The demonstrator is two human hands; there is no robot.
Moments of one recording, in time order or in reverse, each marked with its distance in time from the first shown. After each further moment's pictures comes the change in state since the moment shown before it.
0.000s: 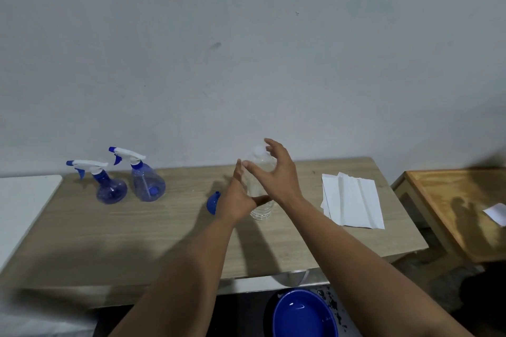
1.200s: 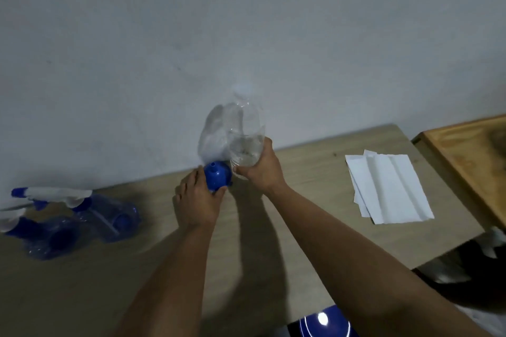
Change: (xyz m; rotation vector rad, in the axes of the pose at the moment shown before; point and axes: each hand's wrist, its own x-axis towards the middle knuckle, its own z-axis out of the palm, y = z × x) left_hand 0.170 -0.154 -0.017 0.570 0.273 0.016; right_hand 0.133 0.129 0.132 -0.123 -0.029 0.384
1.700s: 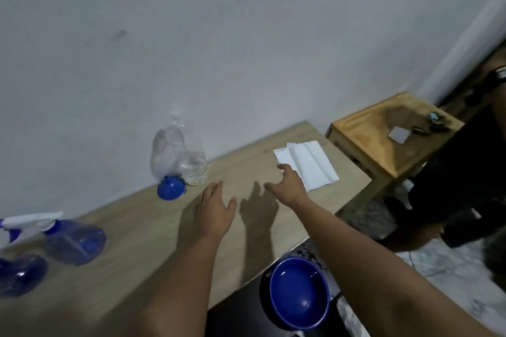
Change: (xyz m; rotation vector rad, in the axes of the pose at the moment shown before) left_hand -0.116 0.107 -0.053 -0.165 -0.267 0.369; right_hand -0.154 0.045 -0.166 -0.166 0.208 0.280
